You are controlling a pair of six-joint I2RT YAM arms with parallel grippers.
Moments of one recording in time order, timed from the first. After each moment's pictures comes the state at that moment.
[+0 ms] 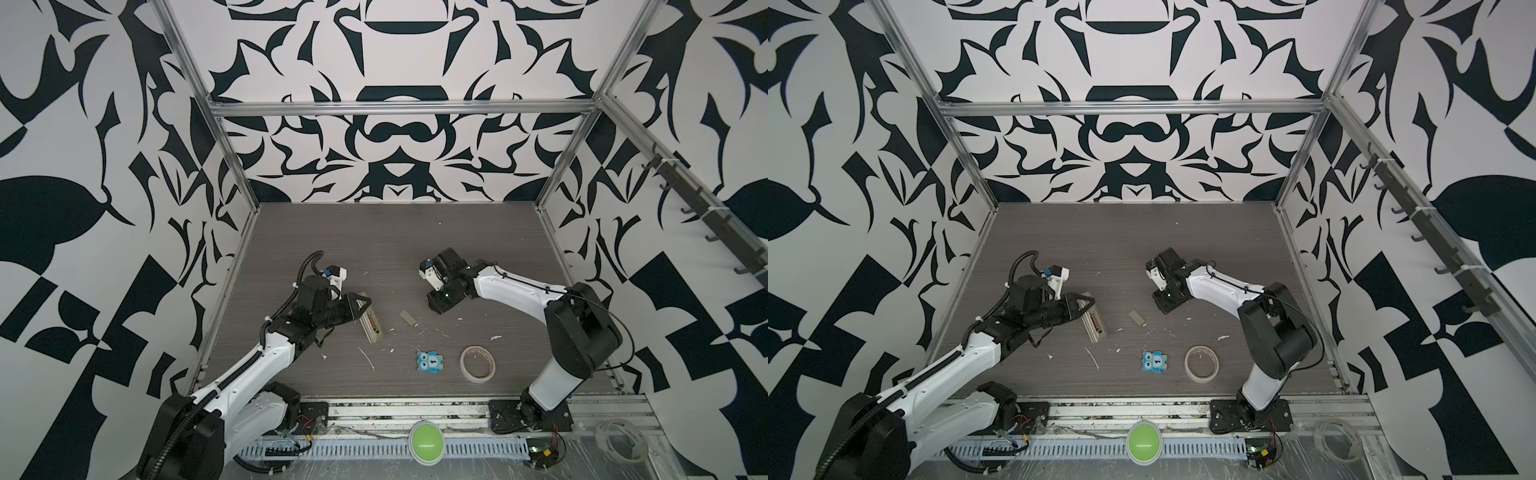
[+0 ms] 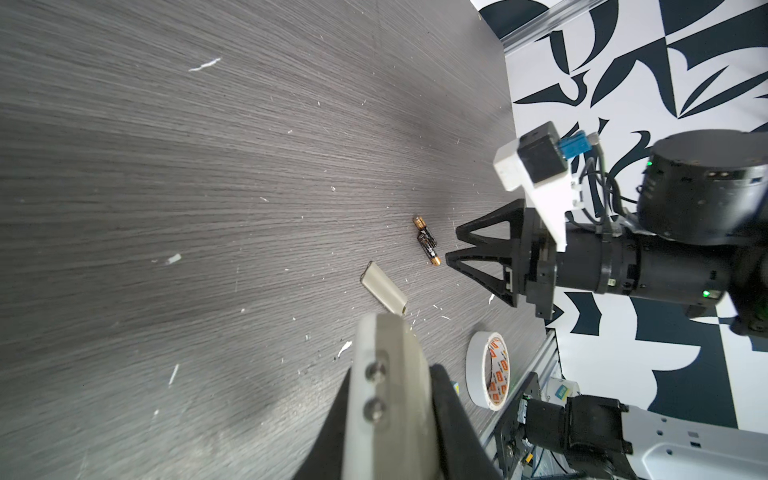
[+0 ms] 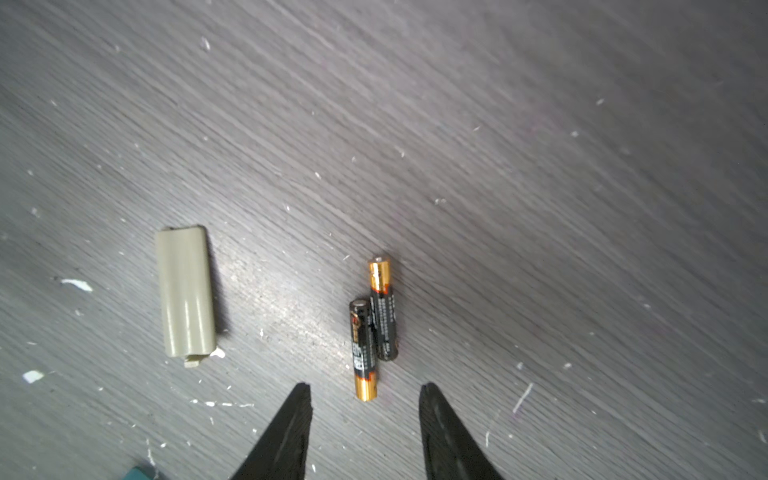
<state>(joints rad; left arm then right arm) -0.45 1.02 0.48 -0.06 0.46 -0.76 0.58 1.69 1.07 -0.63 -0.10 -0.01</state>
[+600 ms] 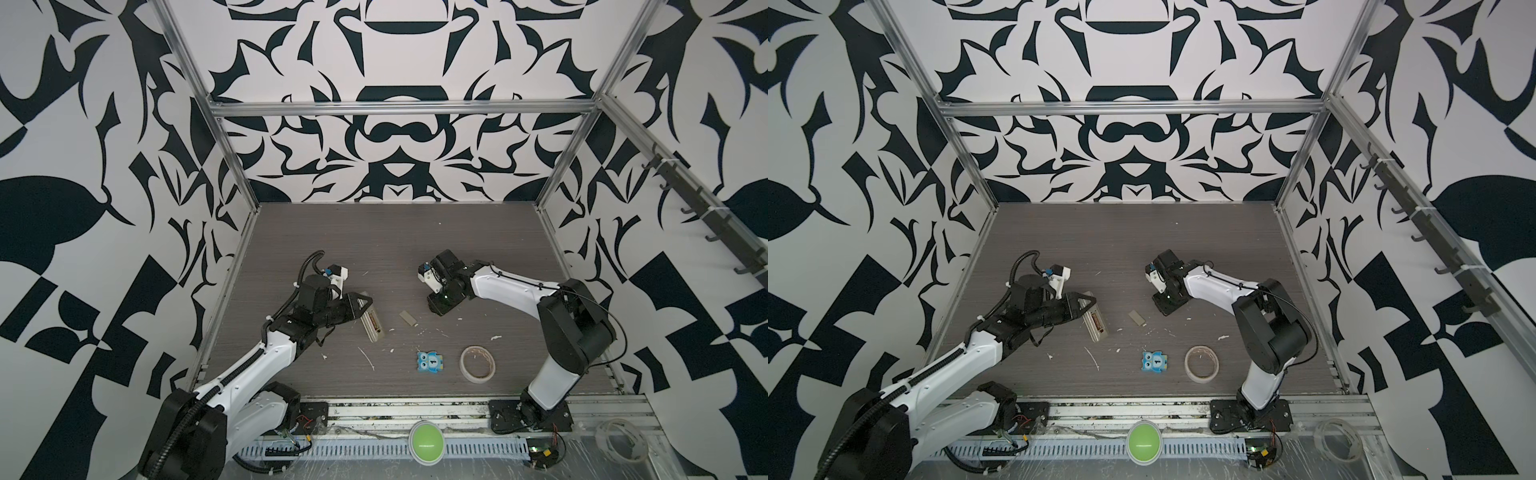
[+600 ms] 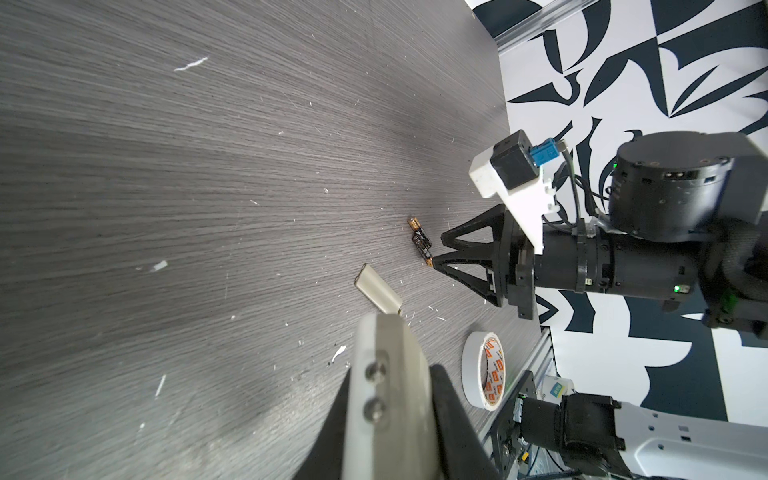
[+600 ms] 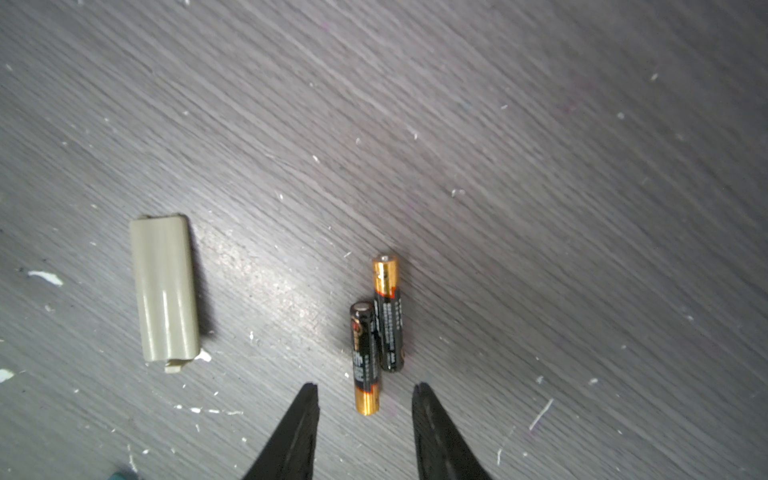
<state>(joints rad) -0.45 1.04 0.48 -0.02 0.48 -0.76 0.58 1.72 1.07 -0.63 -0.10 -0.03</state>
